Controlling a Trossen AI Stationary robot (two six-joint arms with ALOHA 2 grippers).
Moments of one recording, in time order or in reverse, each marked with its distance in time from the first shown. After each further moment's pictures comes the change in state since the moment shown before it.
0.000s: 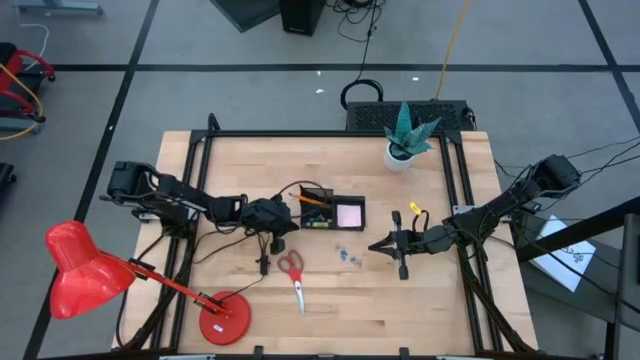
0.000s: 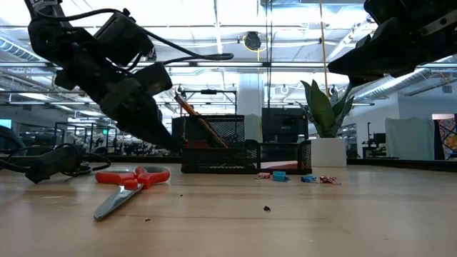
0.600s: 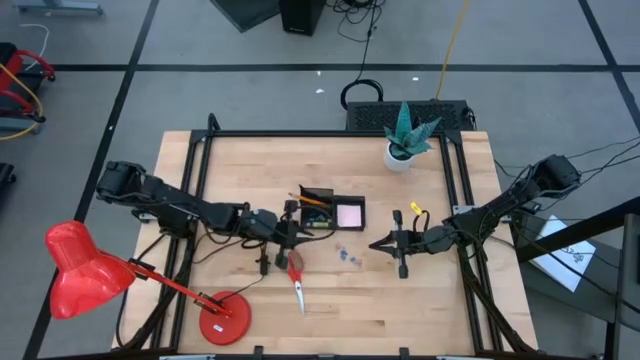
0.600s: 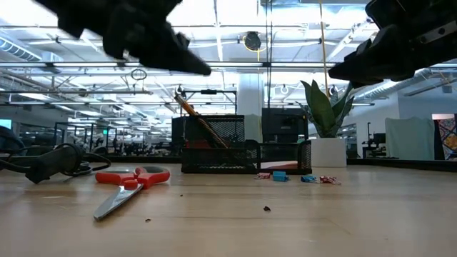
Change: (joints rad) left arm -0.197 -0.087 0.247 -0.135 -0.149 0.414; right arm 0.000 0.000 -0.015 0.001 0.027 -0.032
